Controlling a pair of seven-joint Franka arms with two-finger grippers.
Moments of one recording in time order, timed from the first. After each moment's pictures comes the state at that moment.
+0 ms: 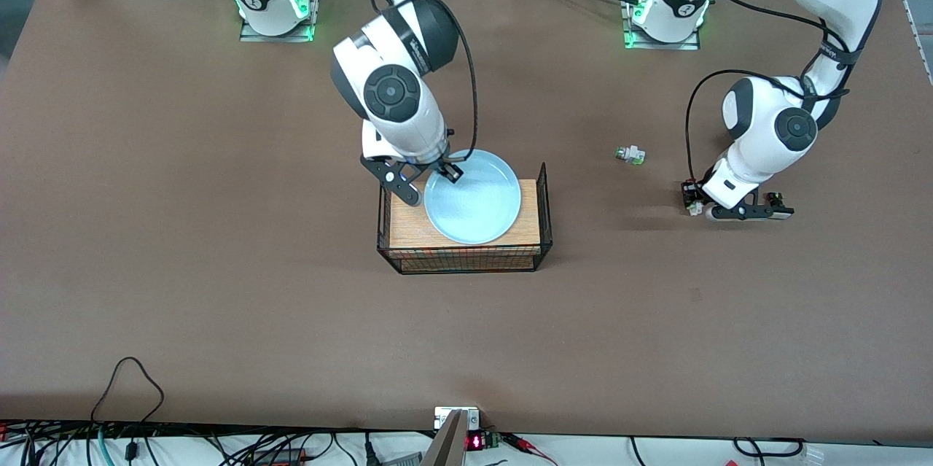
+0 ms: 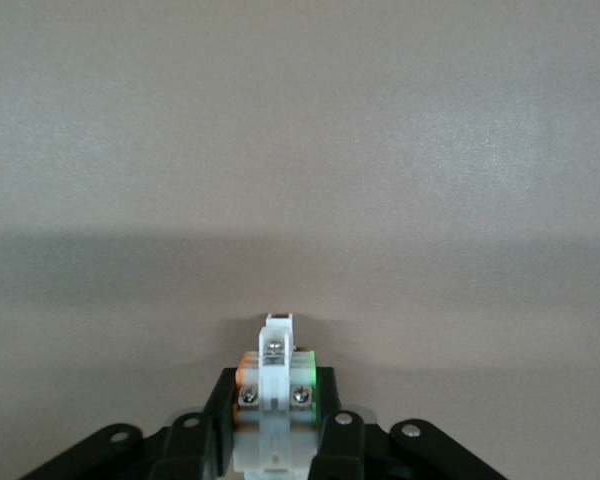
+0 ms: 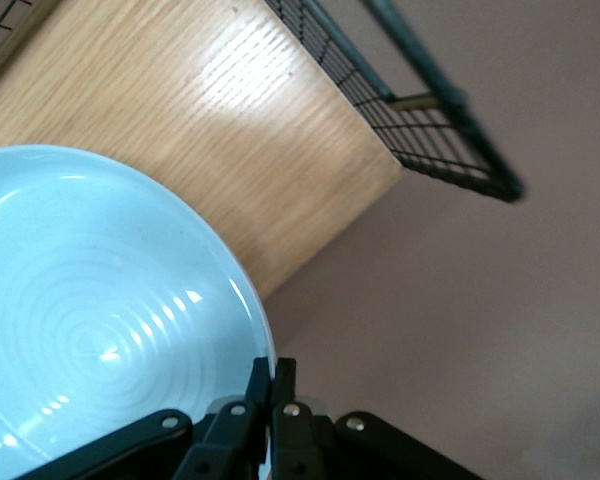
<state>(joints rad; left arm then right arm) 0.10 0.35 -0.08 -2.35 0.00 2.71 -0.03 0.76 0.57 -0.10 -1.37 0.21 1.86 1.33</state>
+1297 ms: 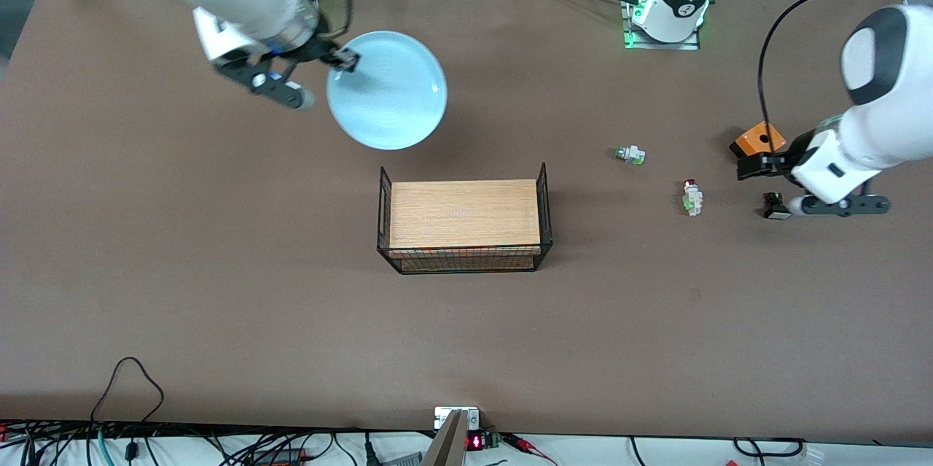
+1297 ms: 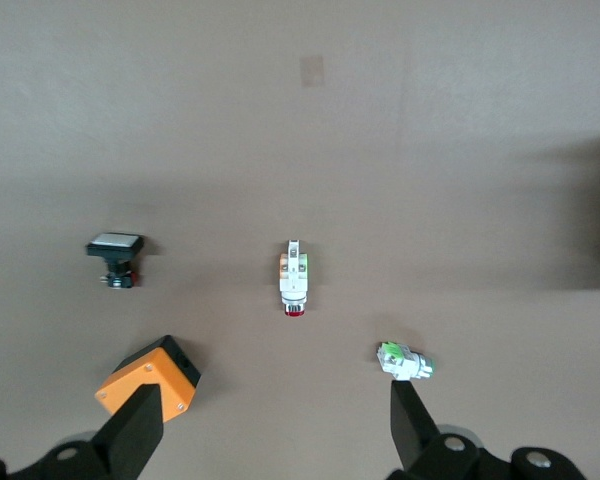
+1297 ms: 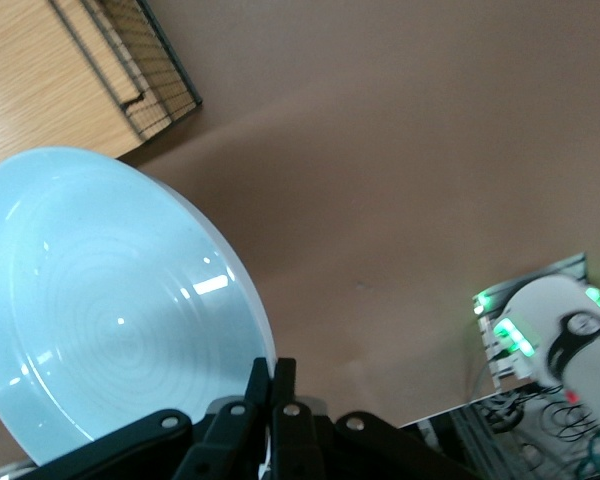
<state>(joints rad) 0.10 0.15 -0.09 -1.72 0.00 1.73 -0.03 0.55 0.21 -0.12 -1.36 0.23 1.30 0.85</state>
